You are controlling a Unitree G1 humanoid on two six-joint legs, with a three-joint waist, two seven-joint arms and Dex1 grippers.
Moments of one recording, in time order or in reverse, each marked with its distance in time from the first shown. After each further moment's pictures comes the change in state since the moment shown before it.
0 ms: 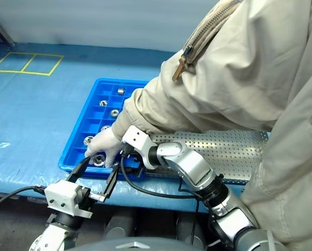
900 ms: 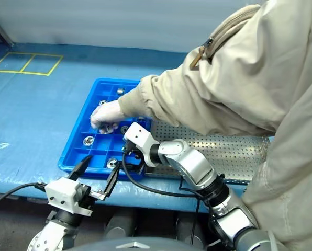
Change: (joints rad) left arm -0.027 0.020 0.014 0.000 -0.028 0.023 -0.018; right arm 0.001 0.001 -0.022 -0.005 0.003 0.001 -0.029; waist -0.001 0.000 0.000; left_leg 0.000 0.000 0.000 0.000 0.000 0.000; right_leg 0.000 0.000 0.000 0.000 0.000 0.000
